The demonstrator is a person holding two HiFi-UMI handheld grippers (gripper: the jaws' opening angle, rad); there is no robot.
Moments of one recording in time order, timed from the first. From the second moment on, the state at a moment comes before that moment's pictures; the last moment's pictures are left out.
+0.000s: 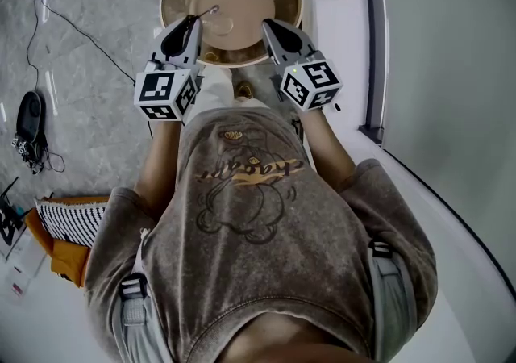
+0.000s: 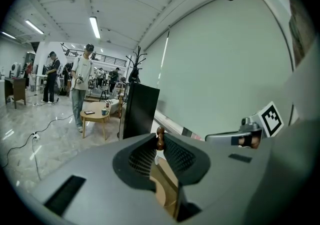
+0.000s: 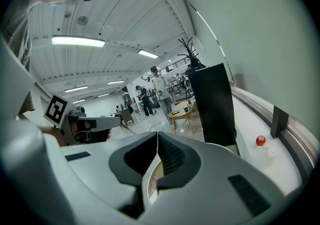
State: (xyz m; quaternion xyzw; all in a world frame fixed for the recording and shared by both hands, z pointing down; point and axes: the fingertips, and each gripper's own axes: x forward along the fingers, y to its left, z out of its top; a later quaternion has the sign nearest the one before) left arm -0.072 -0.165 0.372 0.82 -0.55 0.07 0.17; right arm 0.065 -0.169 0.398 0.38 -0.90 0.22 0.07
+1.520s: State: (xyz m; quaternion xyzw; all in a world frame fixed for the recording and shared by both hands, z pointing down) left arm -0.100 -0.223 0.480 0.81 -0.52 0.10 0.24; right arm 0.032 -0.210 0.476 0.40 -0.88 0.25 0.08
